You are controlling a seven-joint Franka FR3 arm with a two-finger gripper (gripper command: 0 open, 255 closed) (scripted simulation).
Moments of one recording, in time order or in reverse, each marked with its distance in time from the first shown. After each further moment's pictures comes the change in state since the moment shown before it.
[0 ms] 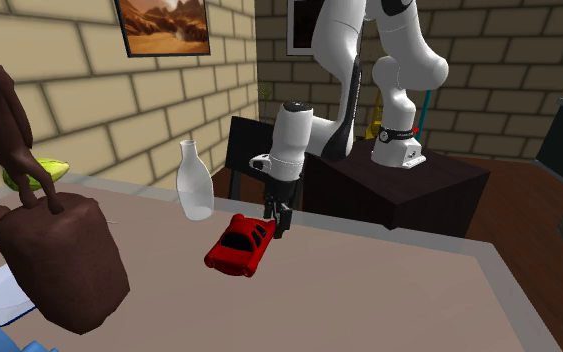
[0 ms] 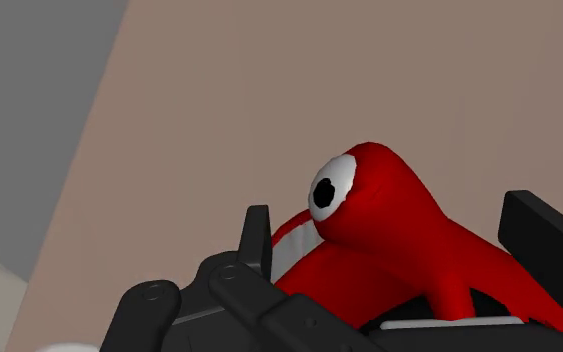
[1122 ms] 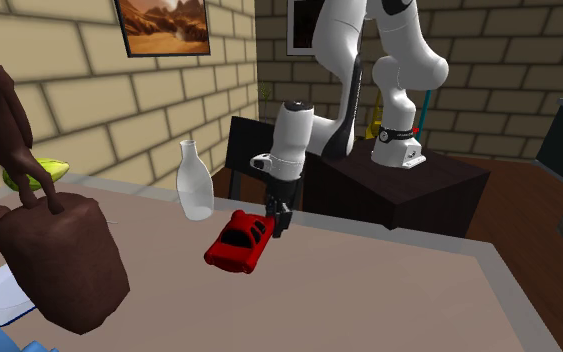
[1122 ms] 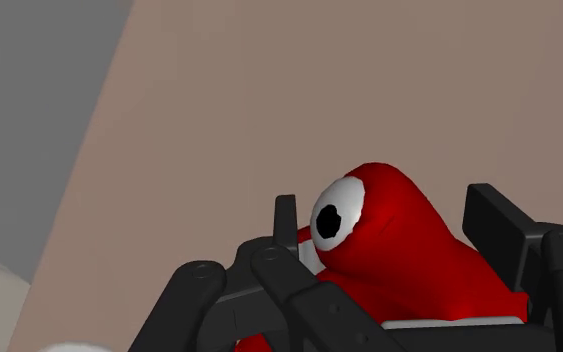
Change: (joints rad) arm 0.000 -0.008 0.001 -0.008 0.000 -0.001 0.001
